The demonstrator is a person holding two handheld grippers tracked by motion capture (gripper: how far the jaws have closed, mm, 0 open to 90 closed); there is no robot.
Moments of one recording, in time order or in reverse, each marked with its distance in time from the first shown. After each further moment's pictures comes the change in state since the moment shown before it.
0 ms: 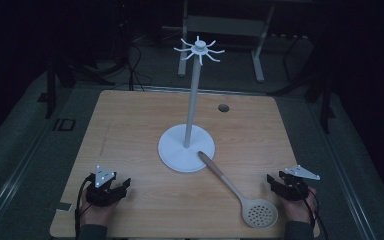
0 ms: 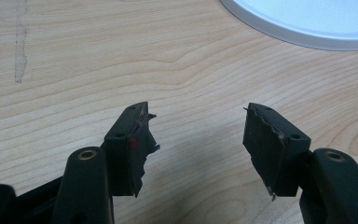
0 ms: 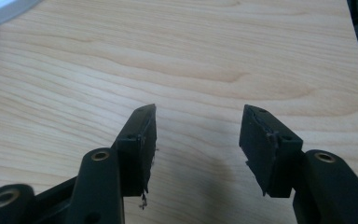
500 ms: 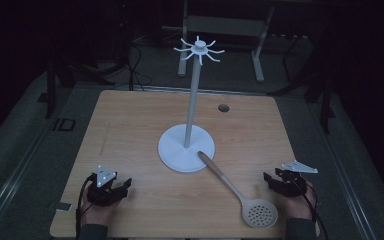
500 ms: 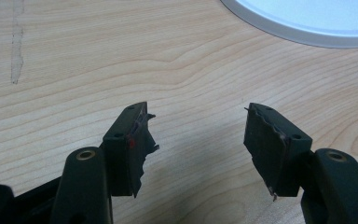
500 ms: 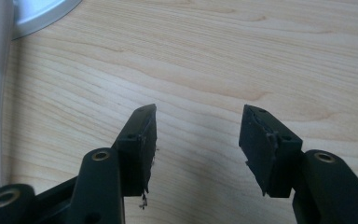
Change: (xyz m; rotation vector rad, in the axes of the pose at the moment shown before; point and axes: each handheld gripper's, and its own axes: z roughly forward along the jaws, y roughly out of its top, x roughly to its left) left arm -0.002 0.000 0.002 0.006 0.003 0.009; right arm 0.010 0.021 -0.007 0.040 0.059 -0.050
